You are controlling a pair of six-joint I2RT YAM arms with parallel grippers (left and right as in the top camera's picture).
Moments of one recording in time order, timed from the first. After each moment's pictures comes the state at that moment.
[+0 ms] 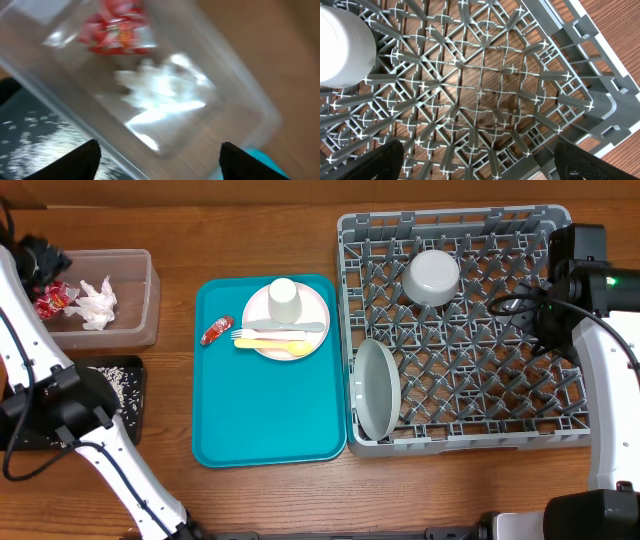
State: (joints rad) left arm 0.49 2.45 2.85 -1.56 0.07 -0.38; right arm -0.10 1.57 1.59 -1.31 0.21 0.49
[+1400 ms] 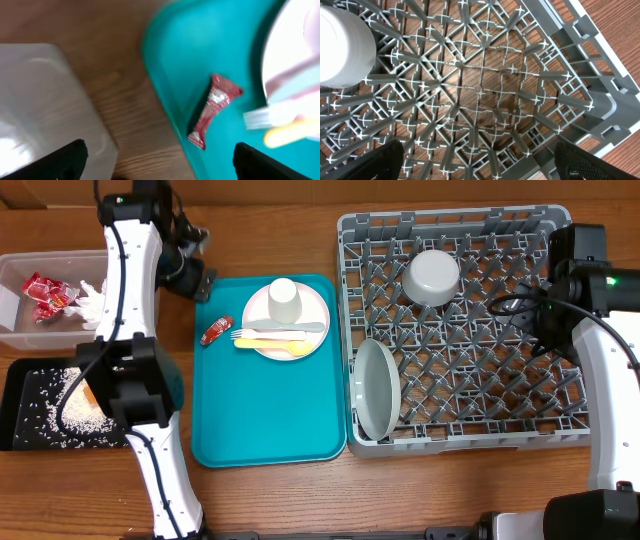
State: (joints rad) left arm 0.08 2.37 2.32 -1.44 0.02 0.45; right arm -0.10 1.57 1.59 -1.31 0.21 0.49
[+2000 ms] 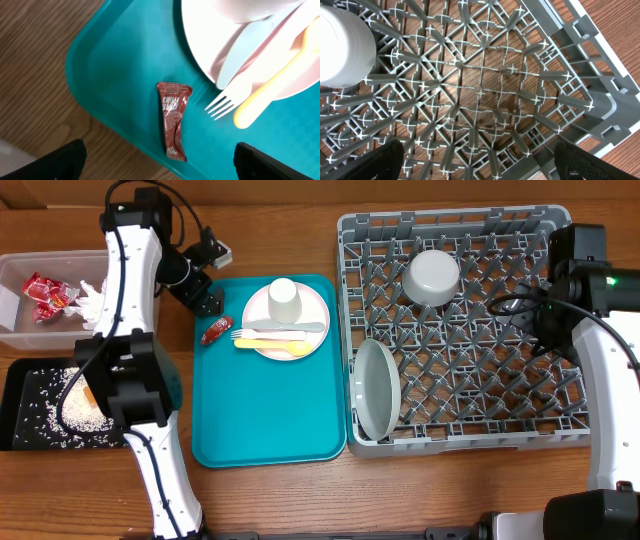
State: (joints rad) left arm 0.09 2.38 2.26 -1.42 0.23 0.84; right arm -0.10 1.57 1.59 -1.31 0.21 0.49
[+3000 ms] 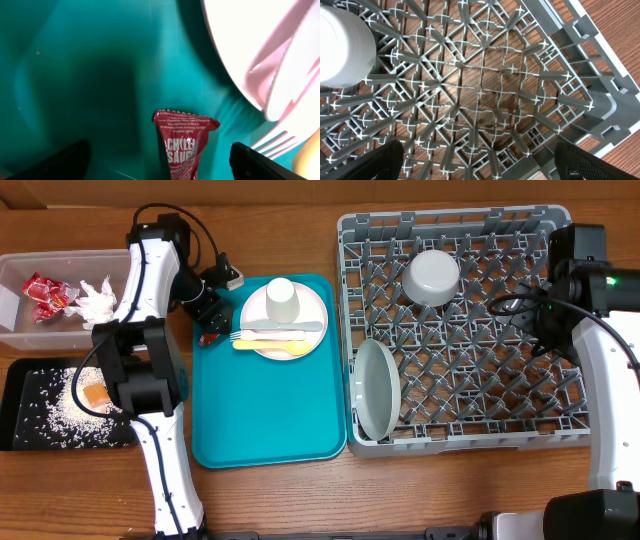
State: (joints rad) left arm 0.08 2.49 2.18 -1.33 0.20 0.88; right arm -0.10 1.57 1.59 -1.31 0.21 0.49
